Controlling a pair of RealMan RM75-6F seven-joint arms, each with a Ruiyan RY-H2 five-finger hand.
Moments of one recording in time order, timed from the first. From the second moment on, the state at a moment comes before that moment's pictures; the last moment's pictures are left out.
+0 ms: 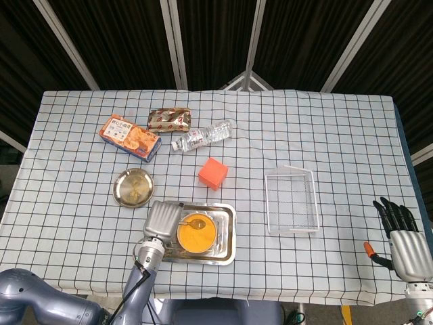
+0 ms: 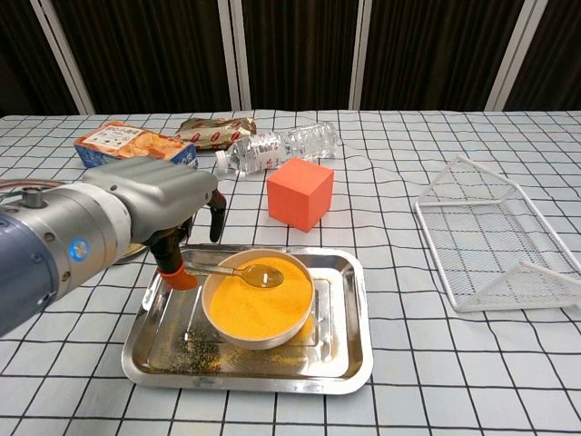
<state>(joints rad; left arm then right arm) -0.81 -1.82 -0.22 -1.98 0.61 1.55 1.34 0.05 -1.07 0.03 -1.66 -1.52 1.47 0.05</state>
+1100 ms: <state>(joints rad) -0.85 -1.85 -0.20 -1.91 0.58 1.56 1.30 0.05 -1.07 0.03 -1.67 -1.52 1.47 0.06</state>
